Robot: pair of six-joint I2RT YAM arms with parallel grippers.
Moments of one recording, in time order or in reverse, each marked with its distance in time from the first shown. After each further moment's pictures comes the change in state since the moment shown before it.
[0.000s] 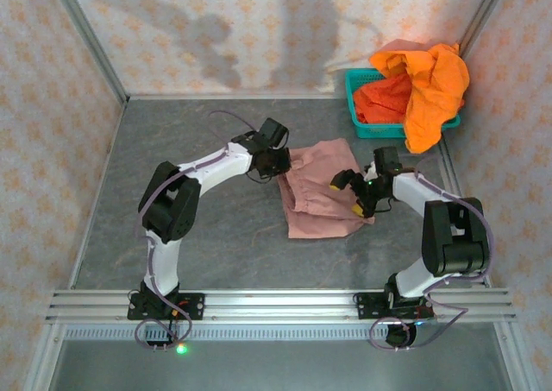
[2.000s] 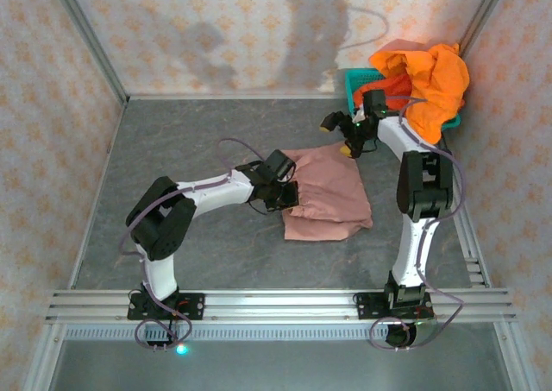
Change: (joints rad) left arm -0.160 -0.156 -0.294 0.115 0.157 -0.081; right arm 0.018 0.532 0.803 -0.109 -0.002 0.002
